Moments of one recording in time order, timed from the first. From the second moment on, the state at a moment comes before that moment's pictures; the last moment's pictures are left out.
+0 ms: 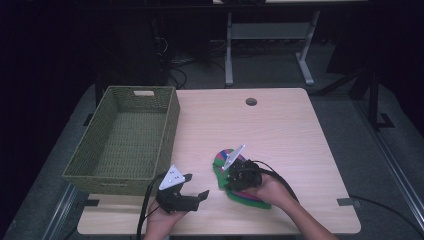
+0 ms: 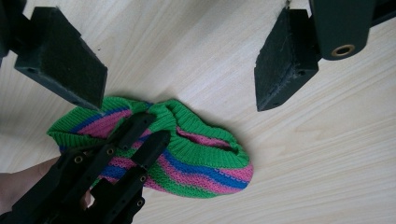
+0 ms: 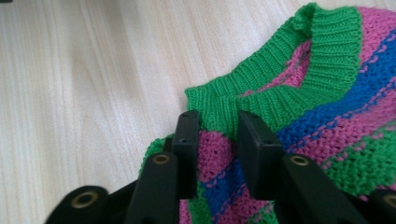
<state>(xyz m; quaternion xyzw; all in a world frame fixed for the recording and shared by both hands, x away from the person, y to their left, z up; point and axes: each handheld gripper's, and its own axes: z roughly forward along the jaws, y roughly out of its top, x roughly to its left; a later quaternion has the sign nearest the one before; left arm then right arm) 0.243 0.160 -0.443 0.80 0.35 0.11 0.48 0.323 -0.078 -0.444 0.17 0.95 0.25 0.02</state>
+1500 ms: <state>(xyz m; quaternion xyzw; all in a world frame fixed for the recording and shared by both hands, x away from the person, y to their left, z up) 0.262 0.139 -0.435 0.80 0.31 0.09 0.51 0.316 -0.153 -0.347 0.17 0.90 0.39 0.02</state>
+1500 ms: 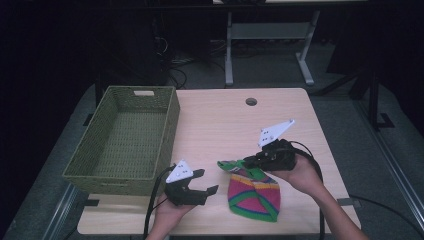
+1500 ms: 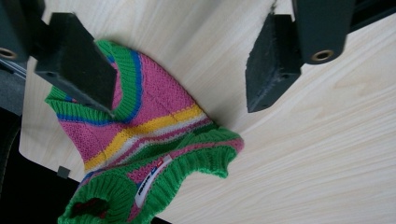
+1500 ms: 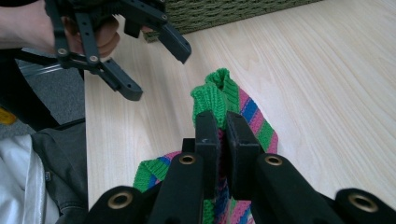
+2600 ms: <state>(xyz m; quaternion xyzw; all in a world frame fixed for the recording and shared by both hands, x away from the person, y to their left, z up) 0.314 0.118 -0.459 0.79 0.25 0.05 0.56 0.312 -0.160 -0.320 0.13 0.90 0.42 0.02</state>
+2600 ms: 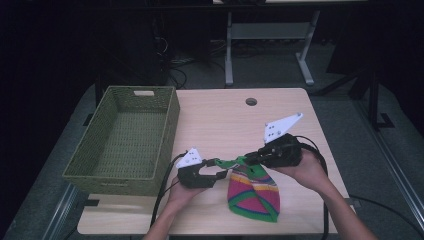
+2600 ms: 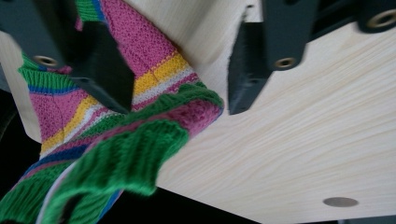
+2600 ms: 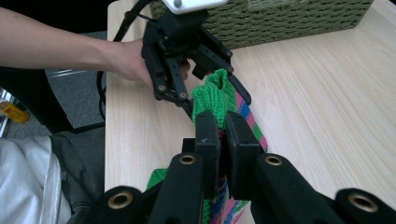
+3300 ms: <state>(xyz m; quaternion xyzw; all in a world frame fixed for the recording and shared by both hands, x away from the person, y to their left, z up) 0.304 0.127 -0.444 0.81 0.22 0.06 0.54 0.316 -0.175 -0.323 0.16 0.90 0.41 0.03</state>
